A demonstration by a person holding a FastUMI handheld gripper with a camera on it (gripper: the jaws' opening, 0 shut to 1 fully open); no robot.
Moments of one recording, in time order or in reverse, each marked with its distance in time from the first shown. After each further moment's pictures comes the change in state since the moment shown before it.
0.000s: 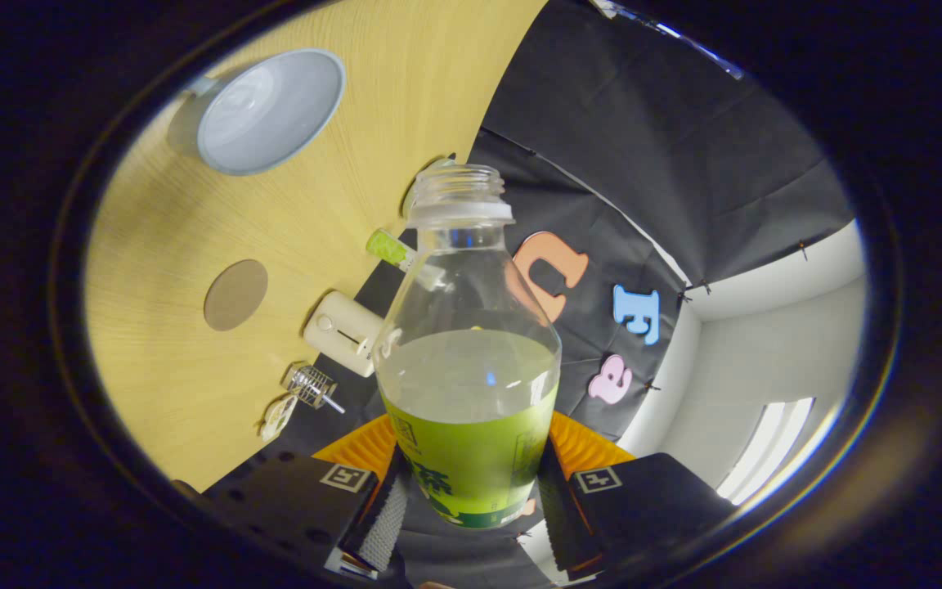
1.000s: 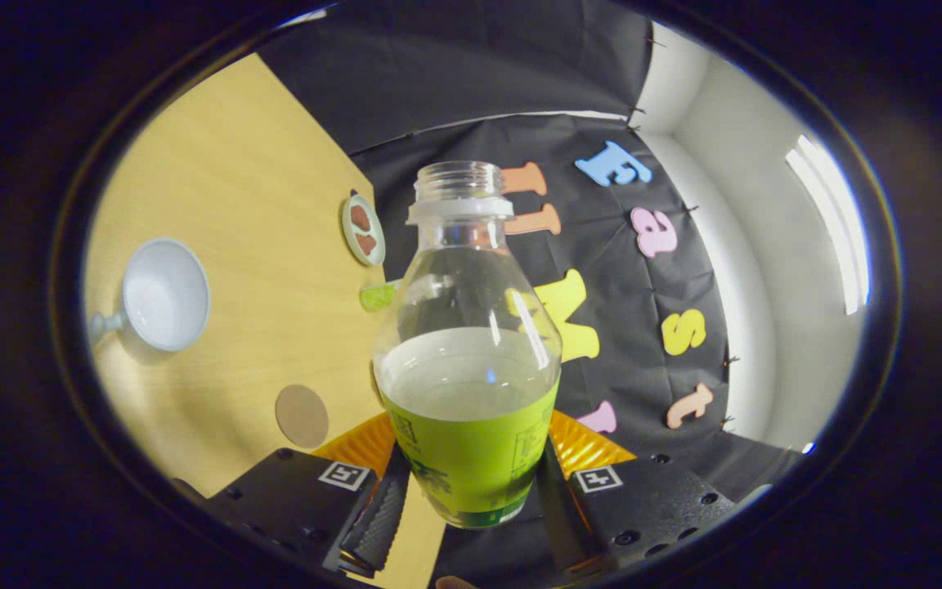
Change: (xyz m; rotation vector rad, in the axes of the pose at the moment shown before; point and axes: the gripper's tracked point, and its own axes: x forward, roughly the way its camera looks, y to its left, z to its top) arm -0.004 0.038 -0.019 0.879 0.080 0.266
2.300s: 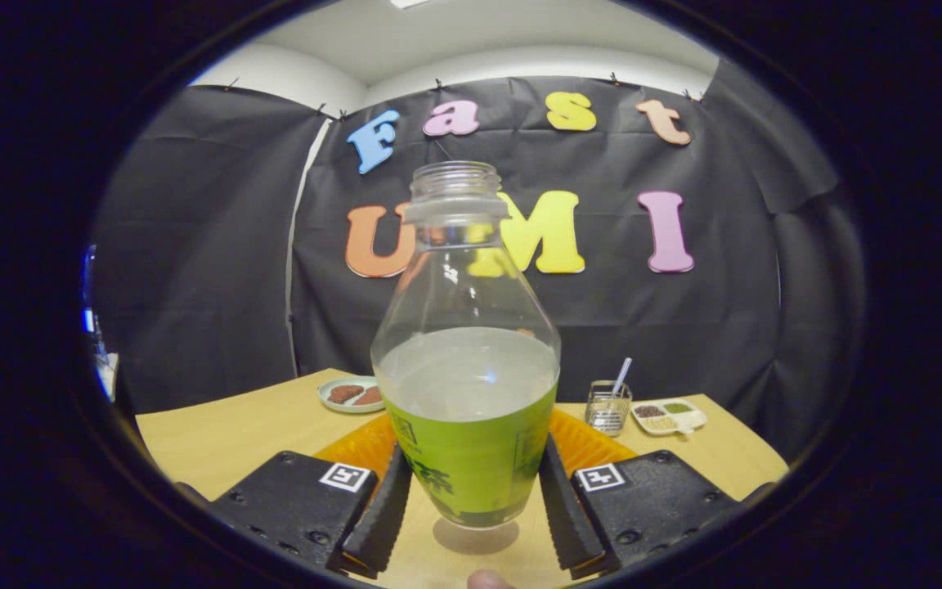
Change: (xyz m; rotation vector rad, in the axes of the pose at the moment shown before) arm 0.110 0.043 -0.027 1.171 -0.034 0.281
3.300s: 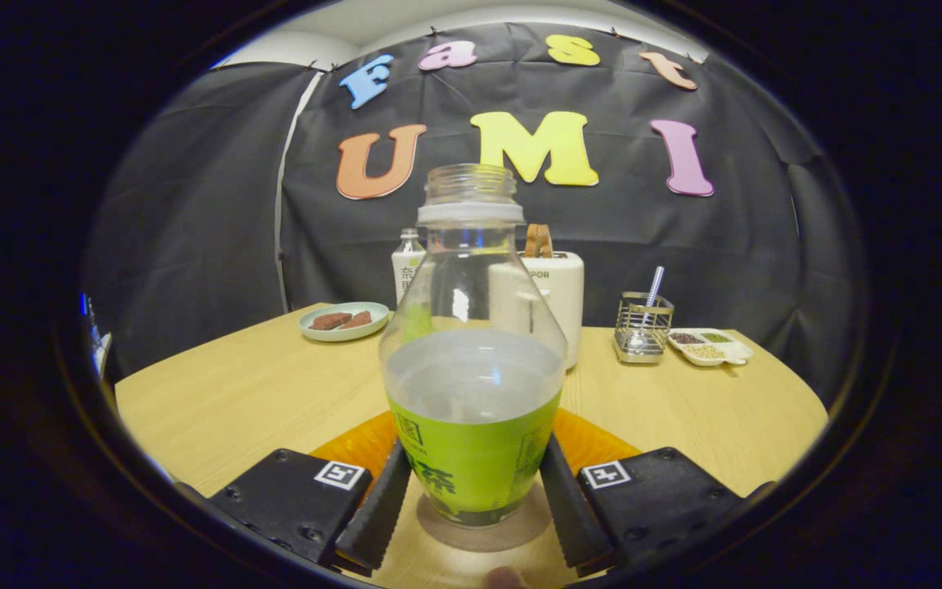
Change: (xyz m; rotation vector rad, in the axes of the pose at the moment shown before) arm 0.075 -0.004 -0.110 -0.004 0.177 0.014
